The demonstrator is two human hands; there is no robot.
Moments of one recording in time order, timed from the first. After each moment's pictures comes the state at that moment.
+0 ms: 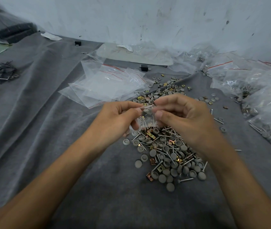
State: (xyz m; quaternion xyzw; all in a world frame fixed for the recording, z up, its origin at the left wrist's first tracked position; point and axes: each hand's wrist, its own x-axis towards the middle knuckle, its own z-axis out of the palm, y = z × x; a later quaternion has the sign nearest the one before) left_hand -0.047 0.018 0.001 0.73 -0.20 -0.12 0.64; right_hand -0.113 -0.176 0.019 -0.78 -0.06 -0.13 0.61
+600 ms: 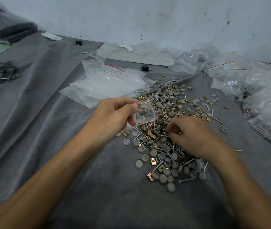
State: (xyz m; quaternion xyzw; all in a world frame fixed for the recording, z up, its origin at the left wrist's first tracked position) left_hand -0.041 0.023 0.002 0.71 -0.18 -0.11 0.67; right_hand -0.107 -0.207 -0.002 -0.99 0.01 0.00 0.11
